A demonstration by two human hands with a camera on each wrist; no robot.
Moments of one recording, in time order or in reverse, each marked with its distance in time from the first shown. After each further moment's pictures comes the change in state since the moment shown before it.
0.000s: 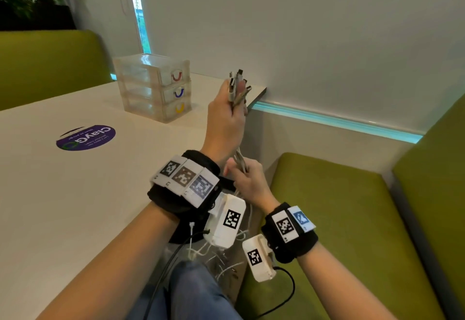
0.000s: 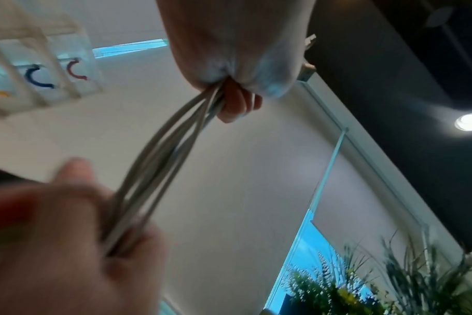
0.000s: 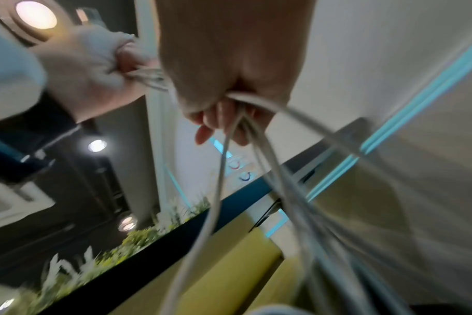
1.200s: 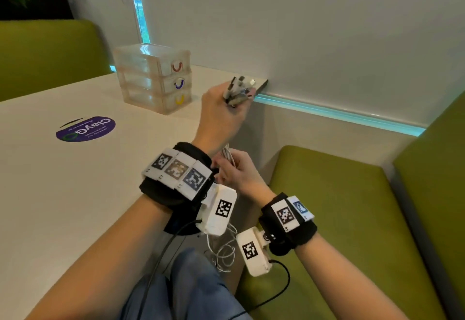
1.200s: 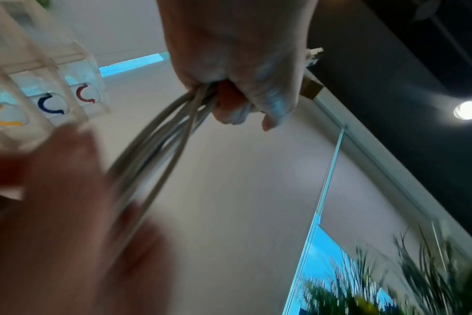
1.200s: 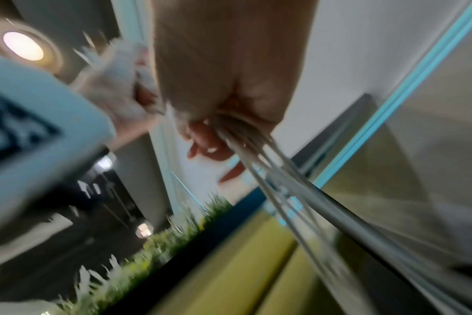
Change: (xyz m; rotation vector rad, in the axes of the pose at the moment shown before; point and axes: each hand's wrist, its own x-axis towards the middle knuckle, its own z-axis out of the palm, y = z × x) left_hand -0.001 -0.006 -0.010 0.240 0.027 0.243; right_hand 0.001 -0.006 0.012 0.177 -0.201 -0.002
